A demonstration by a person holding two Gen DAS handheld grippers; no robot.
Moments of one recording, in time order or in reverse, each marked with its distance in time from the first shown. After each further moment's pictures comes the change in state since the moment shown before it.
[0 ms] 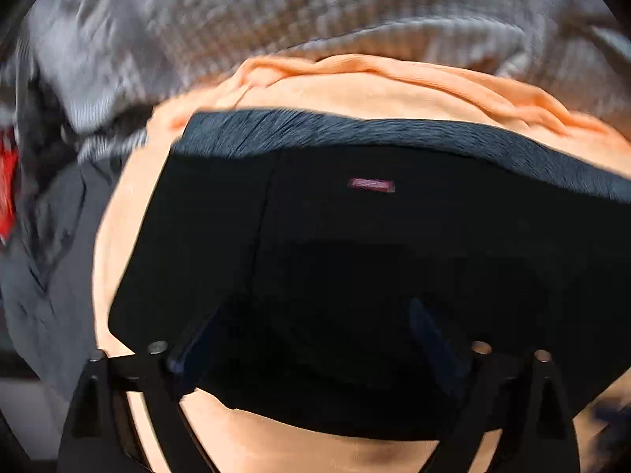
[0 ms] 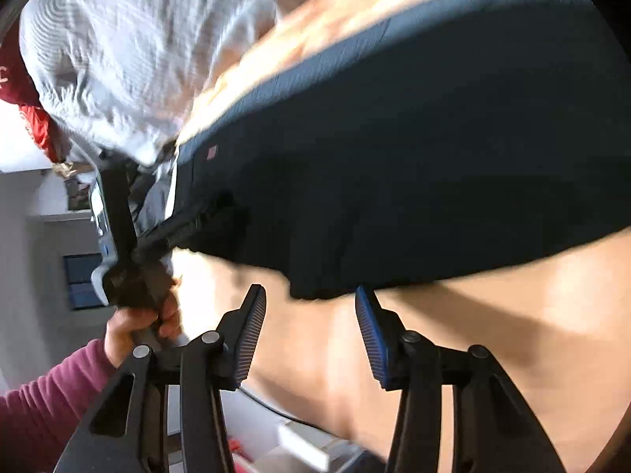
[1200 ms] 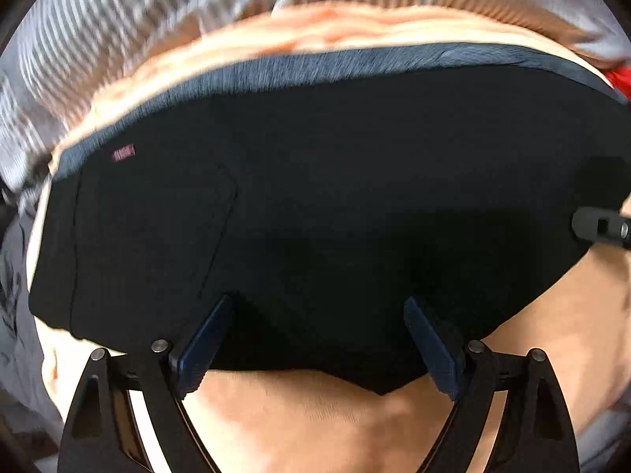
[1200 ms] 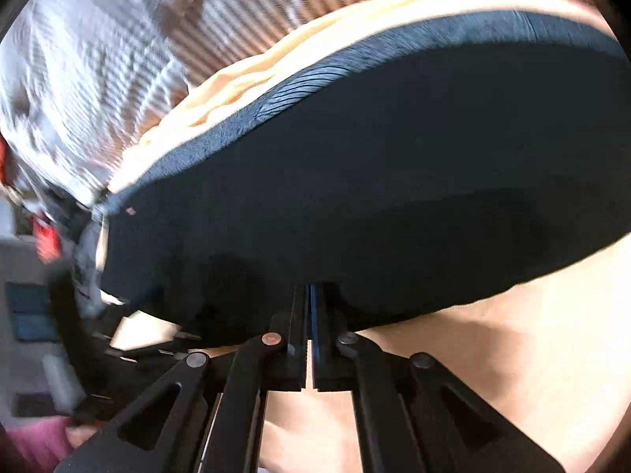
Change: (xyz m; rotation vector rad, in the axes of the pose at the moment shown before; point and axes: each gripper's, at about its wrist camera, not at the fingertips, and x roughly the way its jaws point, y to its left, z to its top) left arm -0.017 -0.128 -0.068 0.320 -0.020 -0.117; right arm -0.082 -0.054 0.021 0.020 -0.212 -0.237
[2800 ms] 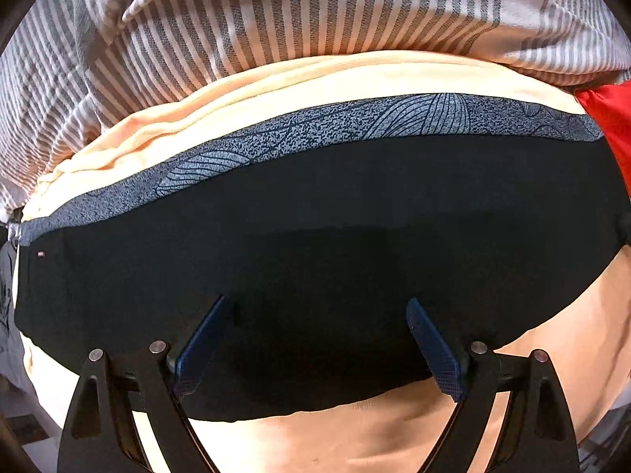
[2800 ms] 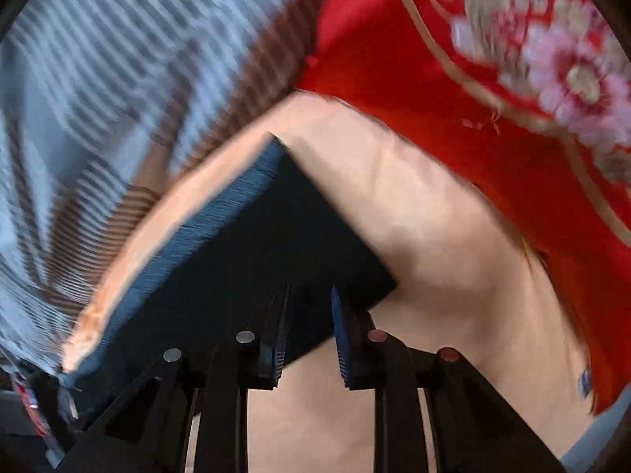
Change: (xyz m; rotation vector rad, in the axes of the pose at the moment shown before) left arm -0.028 -0.211 0.120 -0.073 0.041 -0.022; right arm -0.197 -0.275 0.072 0.366 -0.354 -0.248
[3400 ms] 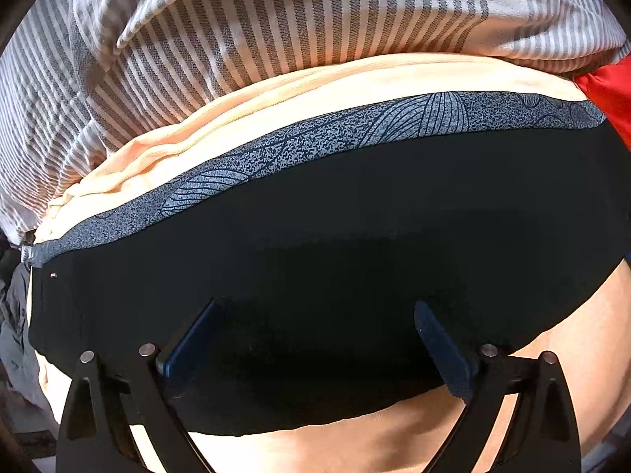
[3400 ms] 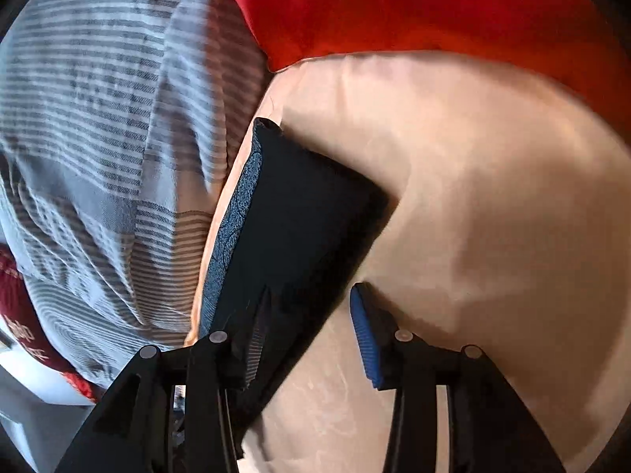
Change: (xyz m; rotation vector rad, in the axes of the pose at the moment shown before) left arm 0.001 -0.019 -0.007 0.068 -0.052 0.066; right arm 0.026 -0.035 -0.030 0.295 0.007 0.435
